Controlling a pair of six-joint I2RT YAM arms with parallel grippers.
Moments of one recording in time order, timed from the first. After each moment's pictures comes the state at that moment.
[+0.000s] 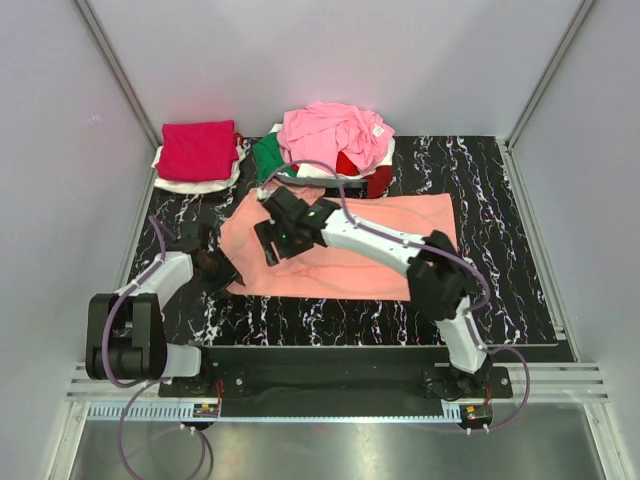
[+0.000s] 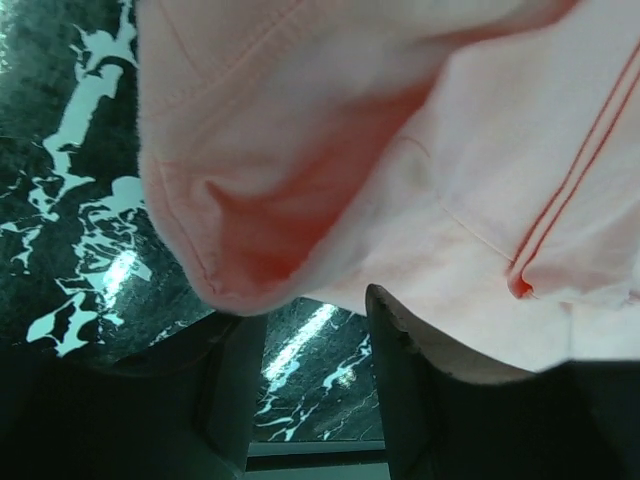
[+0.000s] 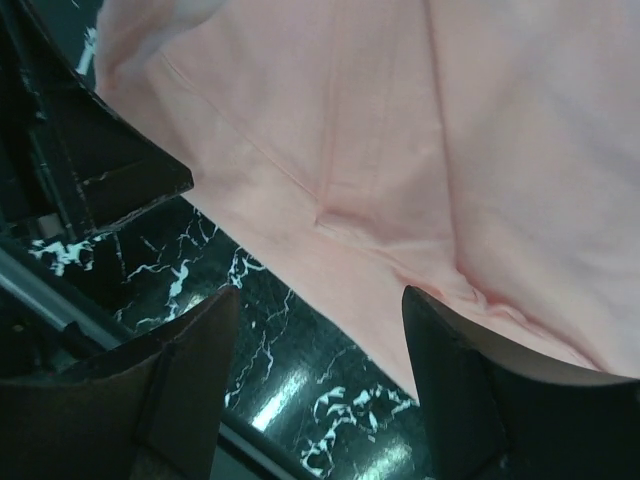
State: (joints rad) left arm -0.01 1.35 0.68 -0.60 0.17 -0.72; right arm 0.94 2.07 1.82 -0.67 -0.02 0.43
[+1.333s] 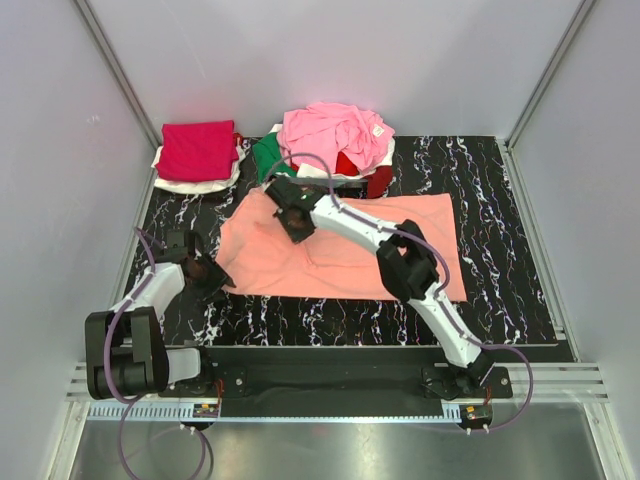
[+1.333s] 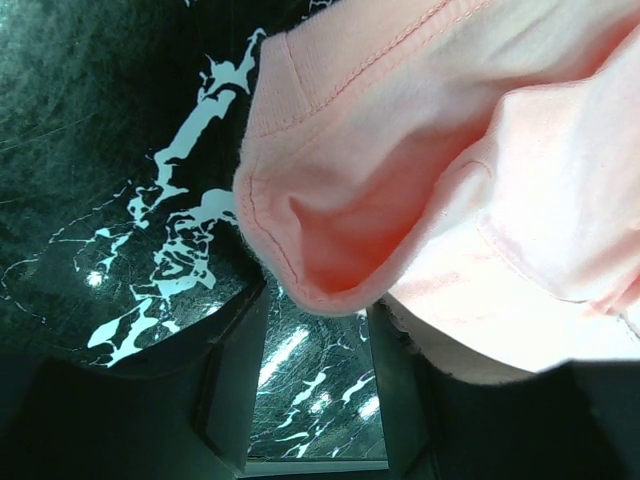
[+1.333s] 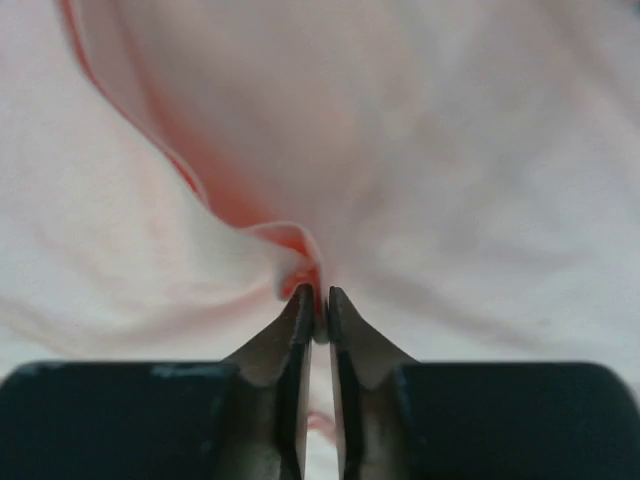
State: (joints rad) left arm 0.11 1.26 0.59 -0.54 0.20 -0.69; right arm 0.87 2.42 2.16 -0.83 0.16 0.18
